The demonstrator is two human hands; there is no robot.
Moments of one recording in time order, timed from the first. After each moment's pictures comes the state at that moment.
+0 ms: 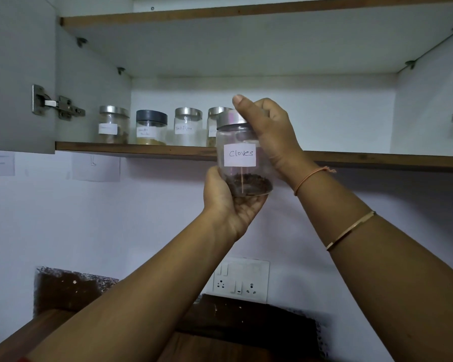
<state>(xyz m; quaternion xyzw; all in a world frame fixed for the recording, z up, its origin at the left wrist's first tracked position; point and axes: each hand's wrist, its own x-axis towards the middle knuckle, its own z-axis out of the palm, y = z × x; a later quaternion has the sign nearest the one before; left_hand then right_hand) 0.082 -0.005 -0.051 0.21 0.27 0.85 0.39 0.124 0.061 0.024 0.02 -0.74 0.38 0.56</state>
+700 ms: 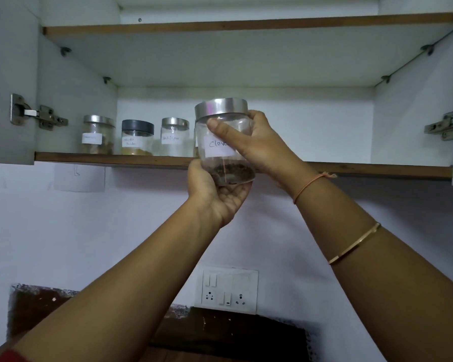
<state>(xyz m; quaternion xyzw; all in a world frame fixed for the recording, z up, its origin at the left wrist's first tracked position) 0.075 0.000 -0.020 0.22 0.25 0.86 0.38 0.142 0.066 0.028 -0.03 -0.81 0.34 0.48</state>
